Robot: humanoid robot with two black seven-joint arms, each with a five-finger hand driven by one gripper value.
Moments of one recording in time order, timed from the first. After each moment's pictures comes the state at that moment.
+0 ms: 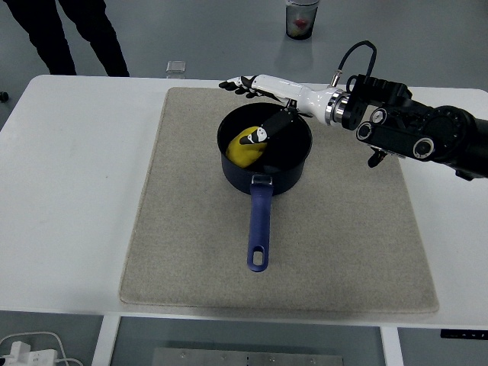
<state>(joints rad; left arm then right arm) 0.00 0.00 0.02 -0.13 0.05 0.02 0.01 1.46 -0.13 -0.42 0.82 -0.43 0.00 0.46</state>
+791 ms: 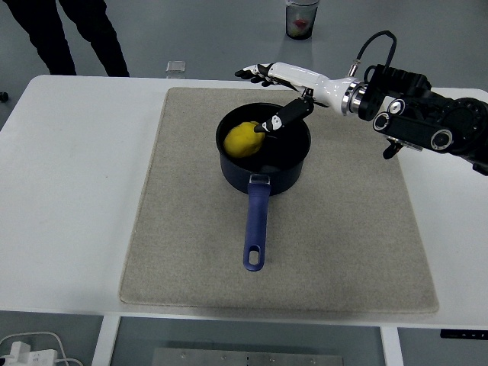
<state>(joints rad) 0.00 0.00 0.02 -0.13 0.05 0.02 0.01 1.46 -0.20 -0.41 0.82 -0.41 0.00 0.46</state>
